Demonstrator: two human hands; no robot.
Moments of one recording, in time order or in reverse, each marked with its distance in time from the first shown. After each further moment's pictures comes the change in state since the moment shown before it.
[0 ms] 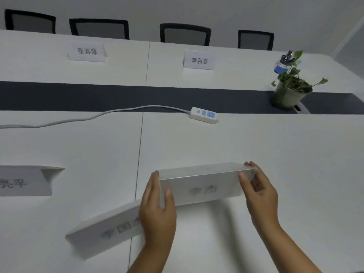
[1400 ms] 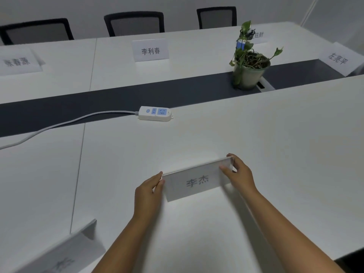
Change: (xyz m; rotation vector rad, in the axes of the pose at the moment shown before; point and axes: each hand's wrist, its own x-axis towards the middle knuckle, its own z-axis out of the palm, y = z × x) left_hand 0.022 -0.032 0.168 0.140 -0.473 -0.097; right_hand 0.150 0.125 -0.096 -0.167 -0.111 0.172
